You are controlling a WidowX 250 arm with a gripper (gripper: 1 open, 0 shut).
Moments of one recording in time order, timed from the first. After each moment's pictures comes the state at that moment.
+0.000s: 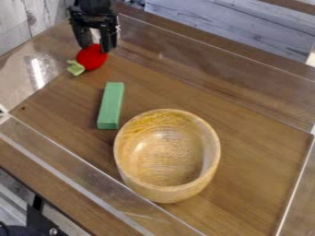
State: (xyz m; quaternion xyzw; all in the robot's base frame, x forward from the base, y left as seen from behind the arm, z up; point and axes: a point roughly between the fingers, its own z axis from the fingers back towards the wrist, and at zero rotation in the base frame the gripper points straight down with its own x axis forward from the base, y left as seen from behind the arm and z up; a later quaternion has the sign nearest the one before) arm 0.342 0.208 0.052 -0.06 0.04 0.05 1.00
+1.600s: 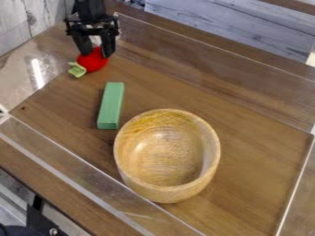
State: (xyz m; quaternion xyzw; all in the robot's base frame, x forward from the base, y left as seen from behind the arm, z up) arm 0.350 0.193 0.036 -0.09 0.04 0.14 0.99
